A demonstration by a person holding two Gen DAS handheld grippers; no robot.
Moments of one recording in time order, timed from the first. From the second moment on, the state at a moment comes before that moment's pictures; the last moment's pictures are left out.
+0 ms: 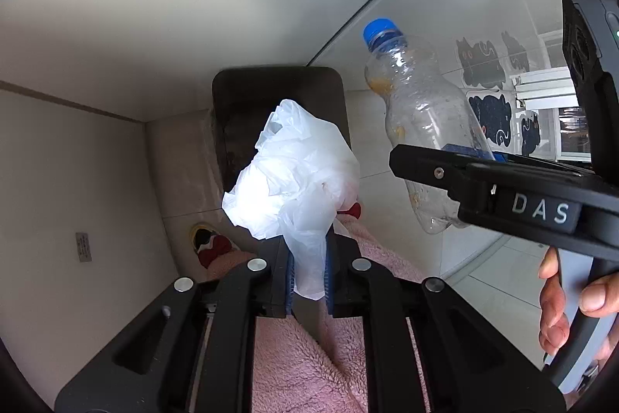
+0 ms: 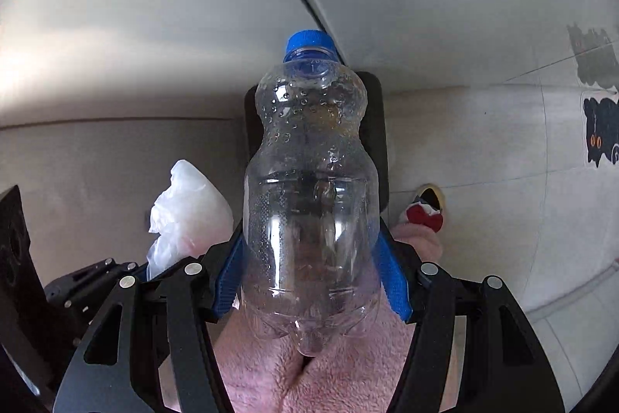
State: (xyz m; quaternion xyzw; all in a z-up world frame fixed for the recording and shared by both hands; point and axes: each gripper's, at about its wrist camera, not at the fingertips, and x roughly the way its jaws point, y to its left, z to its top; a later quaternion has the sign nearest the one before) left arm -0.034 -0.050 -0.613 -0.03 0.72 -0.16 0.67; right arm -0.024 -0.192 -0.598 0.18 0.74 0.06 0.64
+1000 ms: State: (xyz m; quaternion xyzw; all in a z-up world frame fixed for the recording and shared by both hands) left arm -0.033 -0.017 -0.463 -0.04 0.65 -0.14 0.75; right arm -0.034 -0.210 -0.439 0.13 0.66 0.05 0.74
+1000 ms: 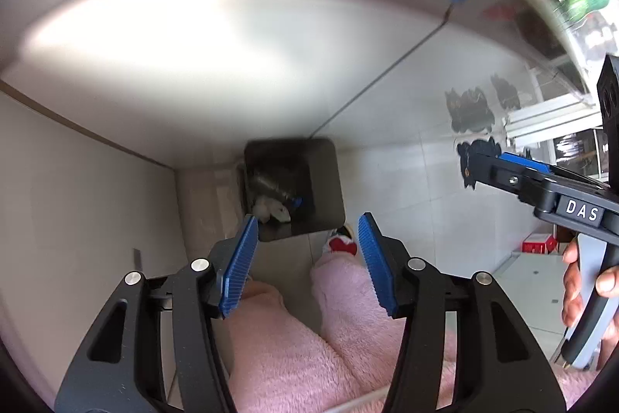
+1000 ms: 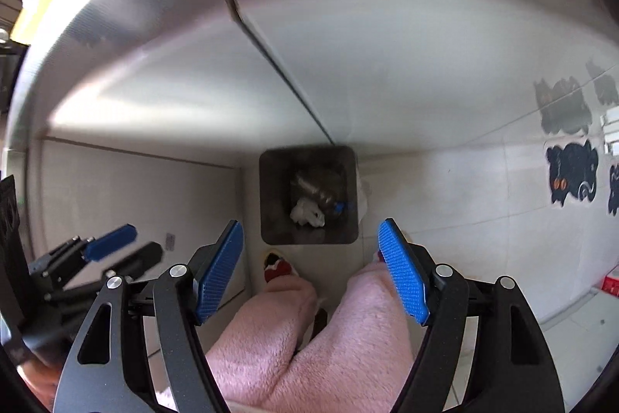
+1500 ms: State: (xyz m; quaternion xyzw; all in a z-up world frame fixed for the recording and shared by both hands) left arm 0.002 0.004 -0.313 -0.03 0.53 -0.13 0.83; right arm -0.001 -0.266 -0.310 0.12 0.54 0.01 0.83
